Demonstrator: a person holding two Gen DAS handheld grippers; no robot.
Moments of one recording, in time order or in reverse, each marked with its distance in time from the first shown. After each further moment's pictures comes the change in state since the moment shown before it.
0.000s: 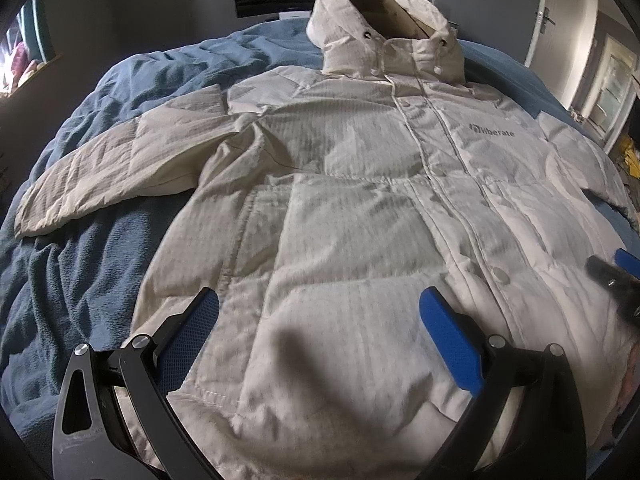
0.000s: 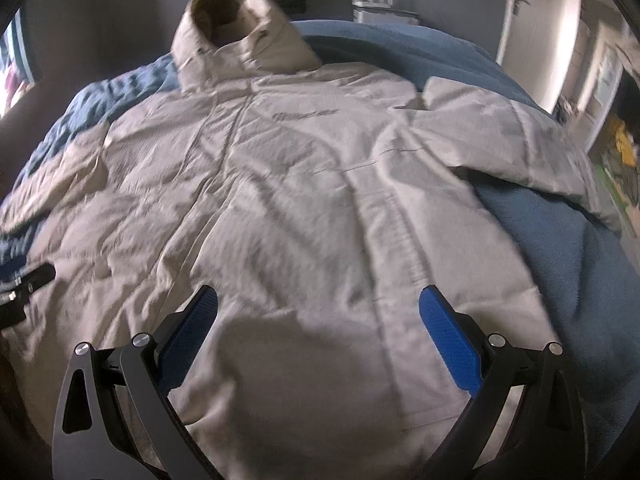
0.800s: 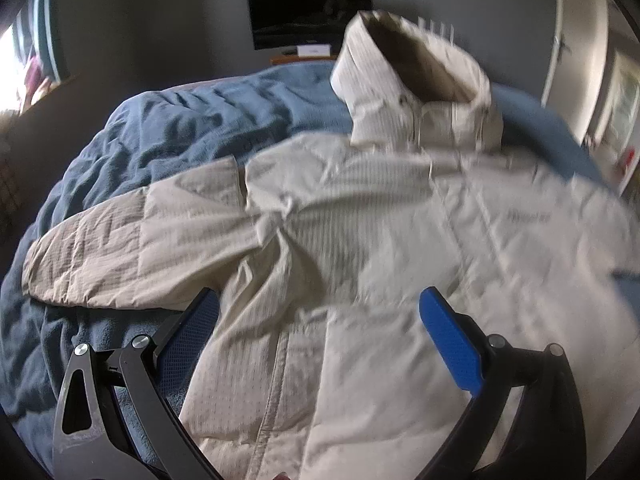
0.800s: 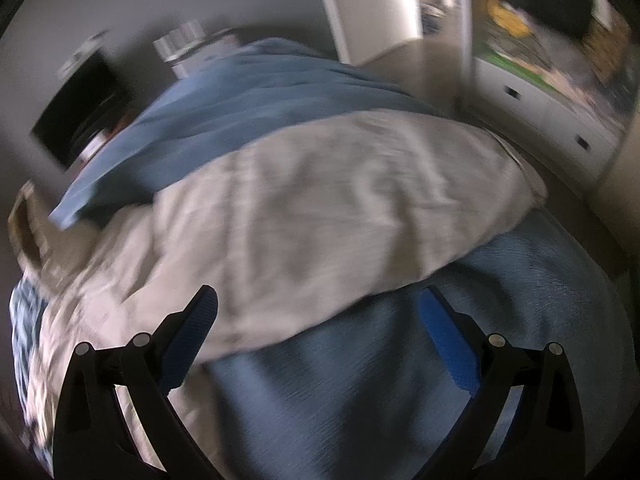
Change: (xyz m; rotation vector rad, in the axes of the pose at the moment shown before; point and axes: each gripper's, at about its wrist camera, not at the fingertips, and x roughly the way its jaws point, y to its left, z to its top) left arm 0.027 0.017 0.084 0.001 -0.107 0.033; right arm 0.022 -0.288 0.086 0.609 -0.014 -0.139
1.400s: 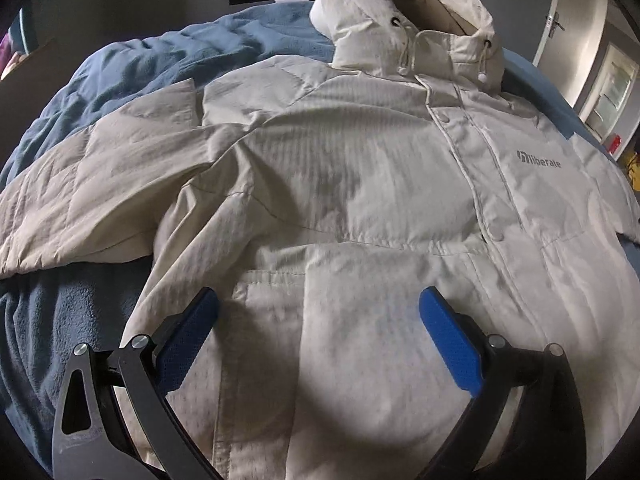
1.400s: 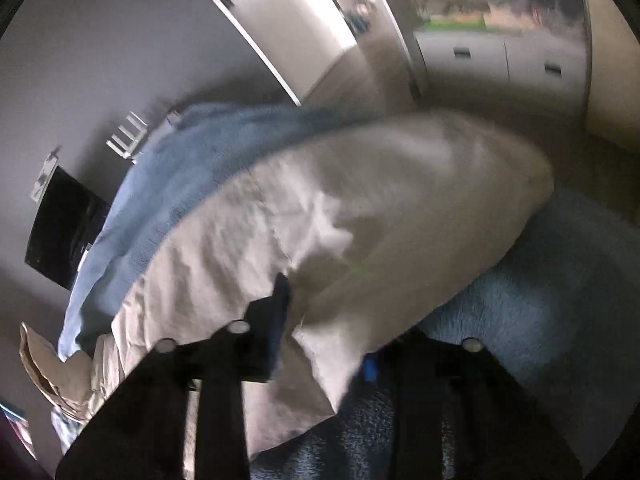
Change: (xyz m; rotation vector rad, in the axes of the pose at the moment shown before) left arm 0.057 0.002 -0.032 -0.007 0.131 -0.095; right arm 0.040 -0.088 0.039 0.281 -0.197 0.064
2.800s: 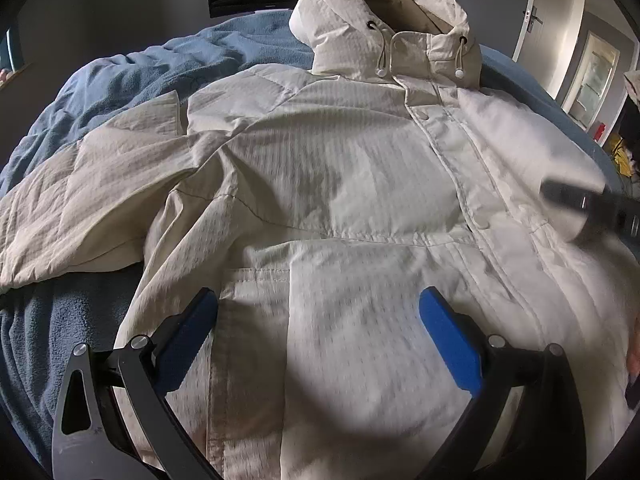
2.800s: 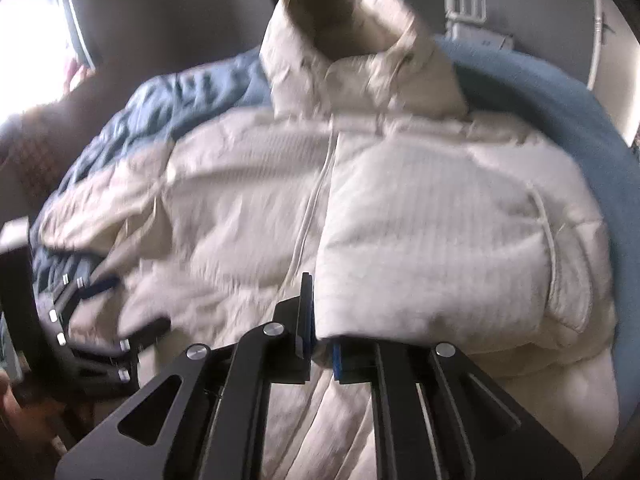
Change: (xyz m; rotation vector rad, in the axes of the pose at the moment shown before) left arm -0.001 -0.002 -0.005 0.051 -0.036 -0.043; right arm -0.103 0.332 -0.336 -0.991 0.375 0.410
